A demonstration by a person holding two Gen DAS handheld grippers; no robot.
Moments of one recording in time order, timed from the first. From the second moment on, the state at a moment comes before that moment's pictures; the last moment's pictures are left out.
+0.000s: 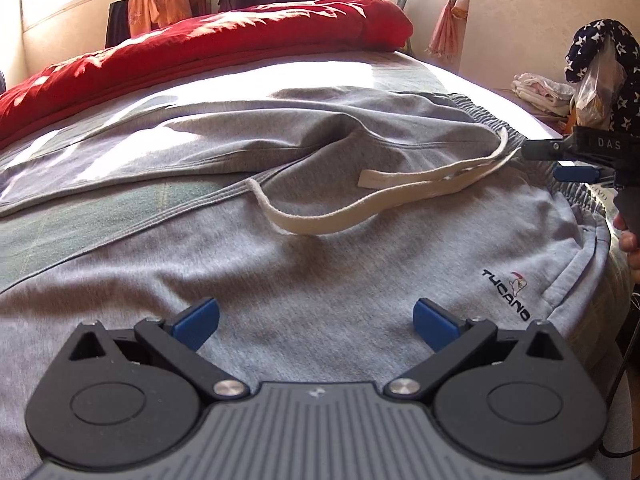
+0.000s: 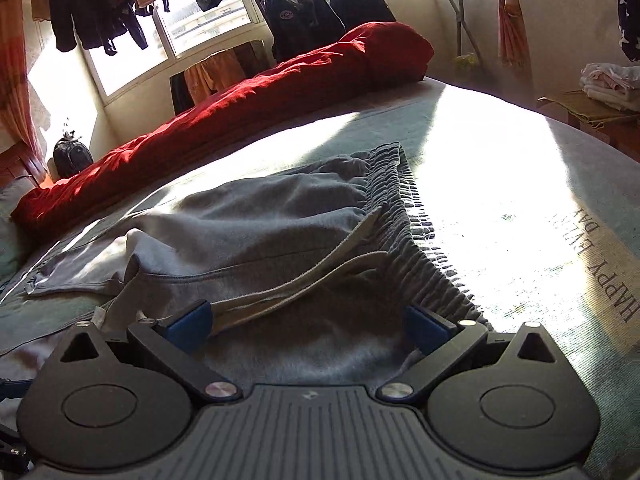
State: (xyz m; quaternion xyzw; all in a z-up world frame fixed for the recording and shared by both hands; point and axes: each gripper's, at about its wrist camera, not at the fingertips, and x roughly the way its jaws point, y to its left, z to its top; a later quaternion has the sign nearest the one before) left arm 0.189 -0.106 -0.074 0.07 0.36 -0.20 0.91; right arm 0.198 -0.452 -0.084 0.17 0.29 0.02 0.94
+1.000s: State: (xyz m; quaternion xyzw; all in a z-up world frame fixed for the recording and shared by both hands) left arm 0.255 -0.111 -0.063 0.03 0.37 -0.22 0.90; right arm 0.491 -0.431 -0.025 -0.13 0.36 0.26 0.89
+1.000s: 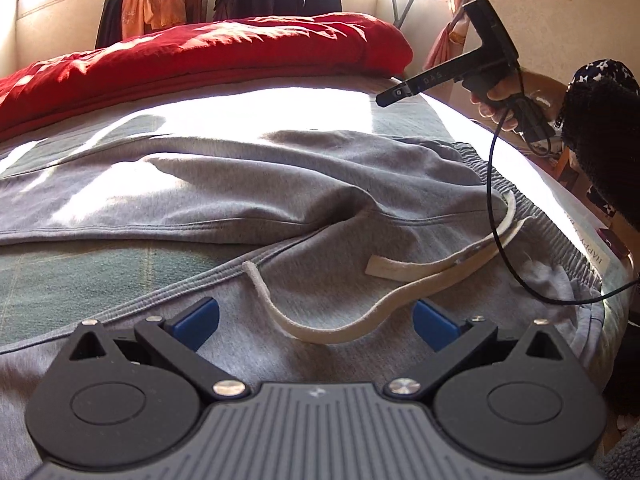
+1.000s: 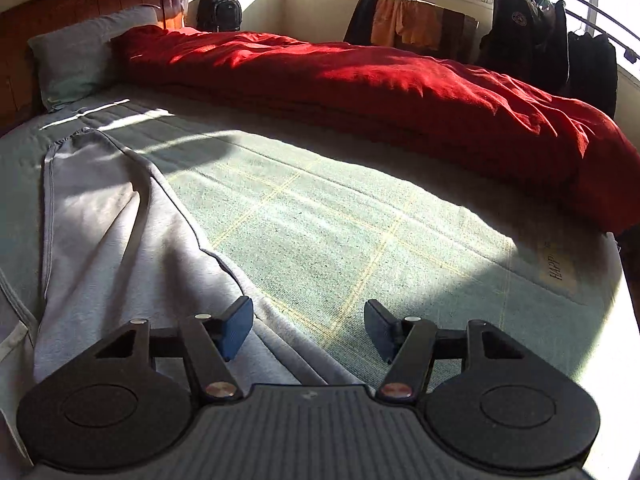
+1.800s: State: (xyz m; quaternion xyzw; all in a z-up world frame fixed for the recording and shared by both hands) left arm 0.277 -0.118 -0.087 0.03 0.39 -0.21 0.89; right arm 0.512 -0.397 -0.072 -0.17 0.35 0.28 0.88
